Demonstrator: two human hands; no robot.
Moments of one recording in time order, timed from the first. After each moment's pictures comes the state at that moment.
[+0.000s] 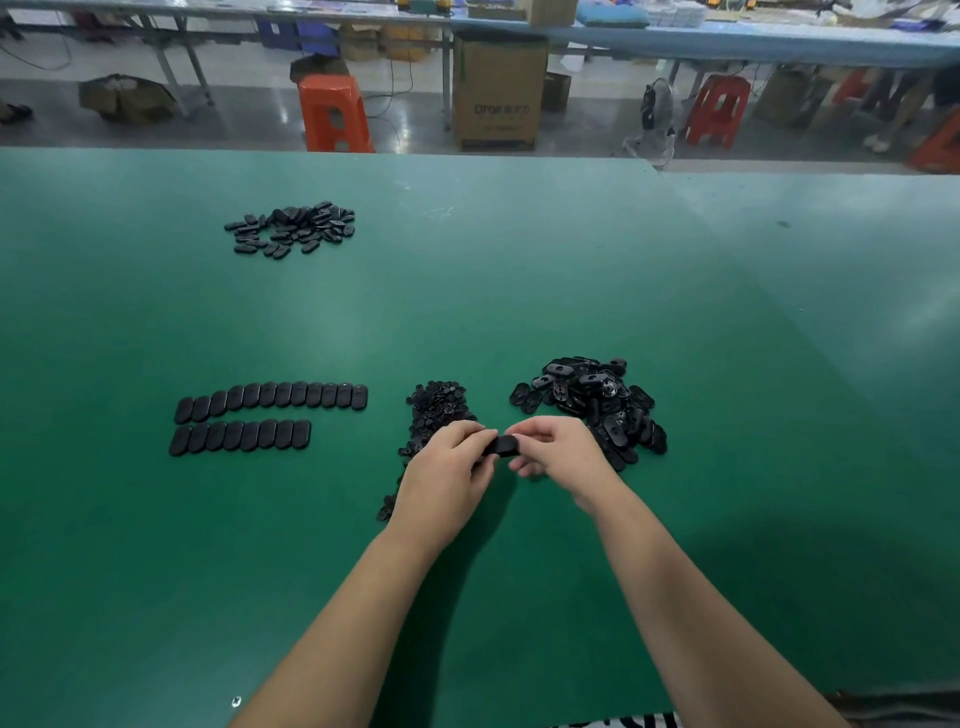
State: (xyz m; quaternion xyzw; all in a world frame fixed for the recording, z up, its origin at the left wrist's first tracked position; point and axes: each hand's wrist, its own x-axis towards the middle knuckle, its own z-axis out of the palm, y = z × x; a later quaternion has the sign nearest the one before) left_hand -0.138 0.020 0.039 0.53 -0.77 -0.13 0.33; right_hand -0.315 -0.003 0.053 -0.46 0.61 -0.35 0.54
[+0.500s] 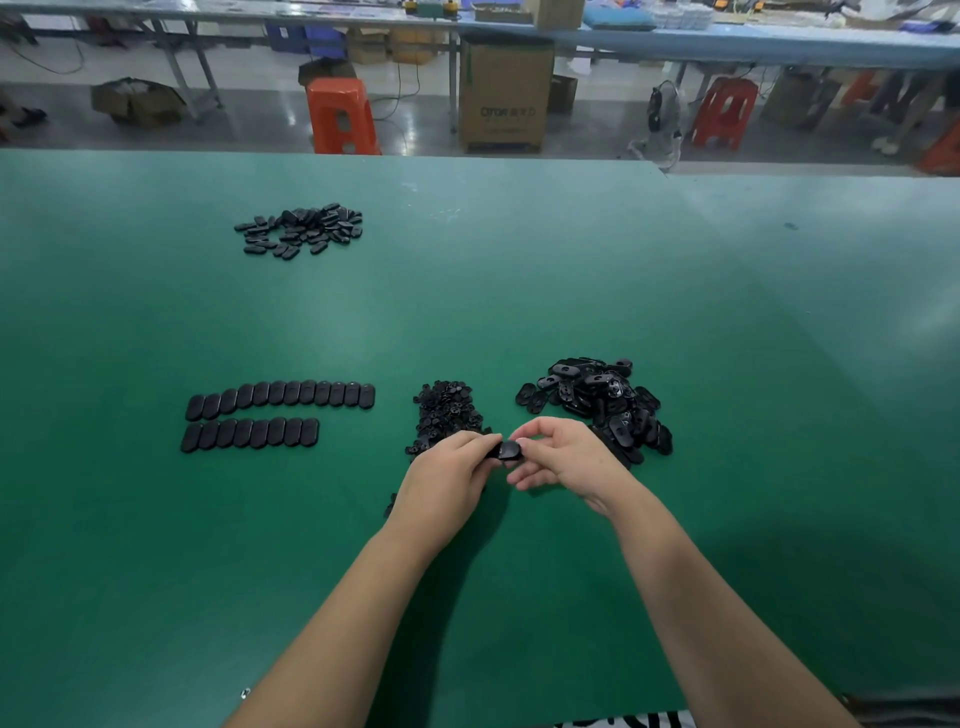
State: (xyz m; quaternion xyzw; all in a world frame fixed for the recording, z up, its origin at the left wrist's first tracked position) left_hand -0.129 0.024 0.044 0.52 -0.79 -0.15 0.31; right_hand -0.317 0.007 0.068 -0.45 0.54 -0.33 0.63
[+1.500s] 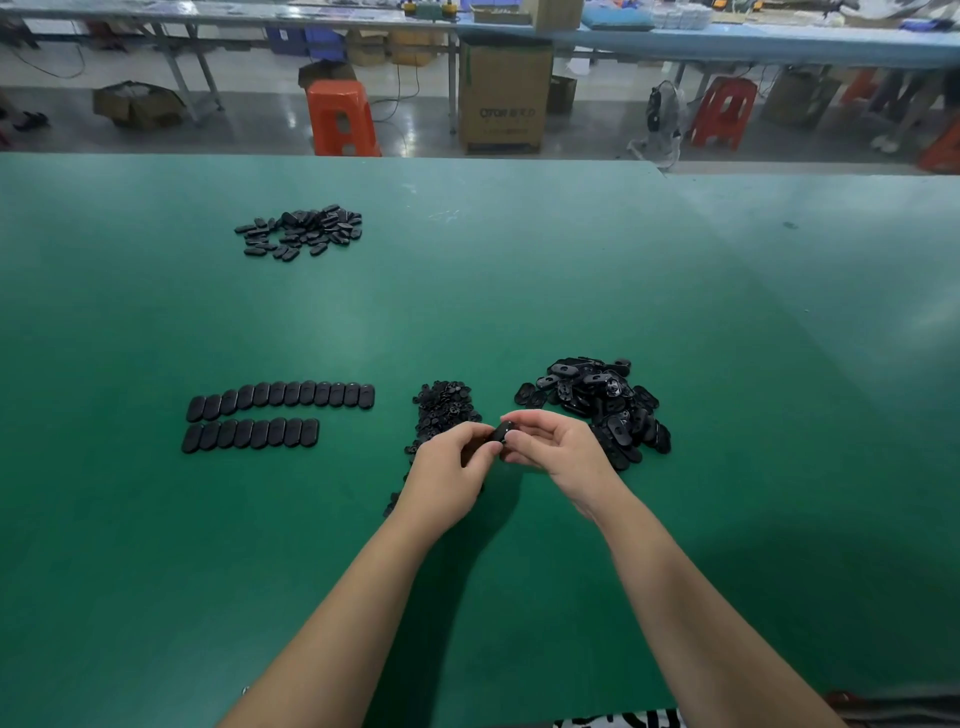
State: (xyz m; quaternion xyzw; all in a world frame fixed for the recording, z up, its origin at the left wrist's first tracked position) left_hand -0.134 0.016 0.049 0.58 -0.66 -0.35 0.33; right_hand -0.307 0.015 0.064 -0.44 0.48 -0.46 0.61
